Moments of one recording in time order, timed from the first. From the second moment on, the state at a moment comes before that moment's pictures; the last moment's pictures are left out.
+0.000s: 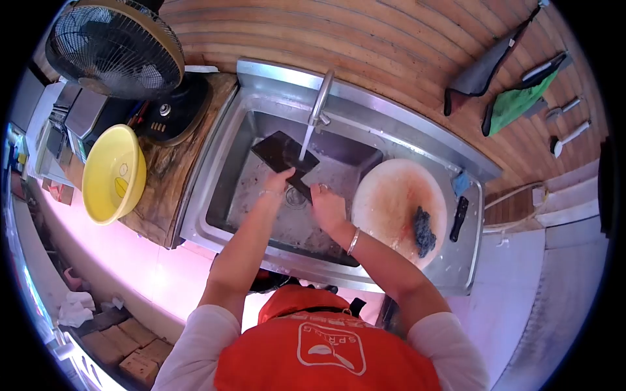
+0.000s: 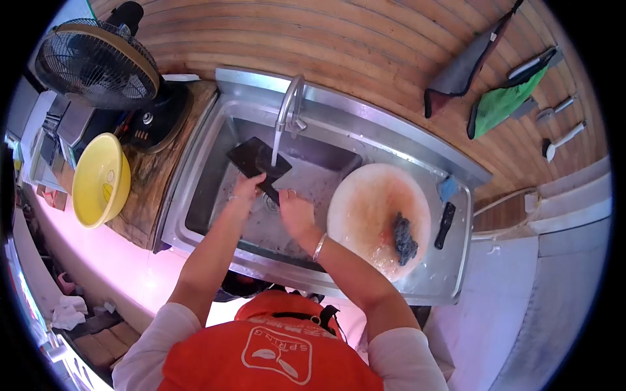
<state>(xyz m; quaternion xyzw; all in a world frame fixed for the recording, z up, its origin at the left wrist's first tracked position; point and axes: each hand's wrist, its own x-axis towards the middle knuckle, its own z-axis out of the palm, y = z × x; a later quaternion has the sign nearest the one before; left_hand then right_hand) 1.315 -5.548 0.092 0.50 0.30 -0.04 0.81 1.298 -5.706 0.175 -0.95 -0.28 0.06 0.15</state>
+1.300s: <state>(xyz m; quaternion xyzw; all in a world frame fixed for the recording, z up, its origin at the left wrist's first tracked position) 1.364 -5.596 0.080 0.47 0.29 -0.12 0.82 1.264 -5.801 0.211 -0.97 -0.10 0.16 0.12</state>
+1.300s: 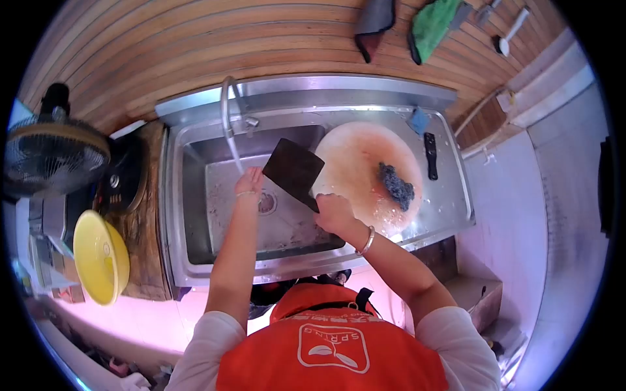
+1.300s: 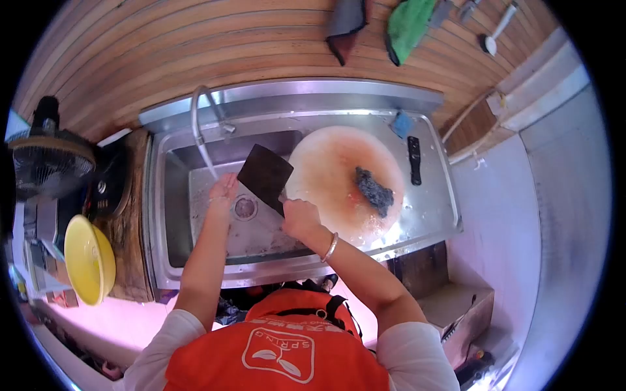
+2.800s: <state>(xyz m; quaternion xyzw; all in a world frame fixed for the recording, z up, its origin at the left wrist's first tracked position) 1.211 -5.574 0.076 0.97 -0.11 0.10 0.20 0.516 -6.367 0.001 -0.47 0.79 -0.26 0.30</state>
